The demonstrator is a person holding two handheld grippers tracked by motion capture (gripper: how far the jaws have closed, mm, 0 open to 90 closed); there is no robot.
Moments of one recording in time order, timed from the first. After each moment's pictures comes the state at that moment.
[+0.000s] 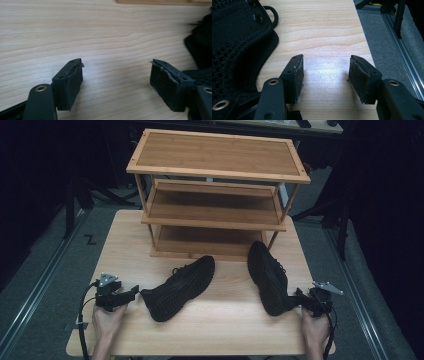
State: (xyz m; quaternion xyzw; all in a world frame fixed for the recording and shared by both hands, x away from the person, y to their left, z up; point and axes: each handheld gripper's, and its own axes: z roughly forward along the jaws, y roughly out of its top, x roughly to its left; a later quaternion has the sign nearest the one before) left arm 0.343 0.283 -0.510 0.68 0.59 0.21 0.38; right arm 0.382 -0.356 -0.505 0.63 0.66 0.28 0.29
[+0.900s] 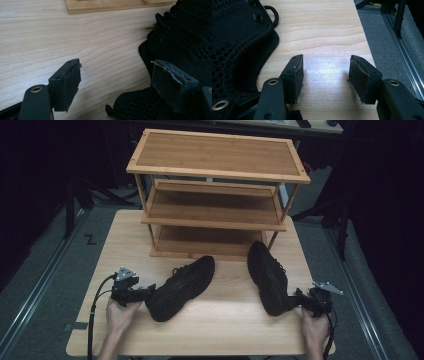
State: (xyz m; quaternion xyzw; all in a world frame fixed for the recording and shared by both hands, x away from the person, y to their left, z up) left arm 0.359 0.242 -0.495 0.72 0.53 0.18 0.40; right arm 0.382 -0.356 -0.505 0.63 0.66 0.29 0.29
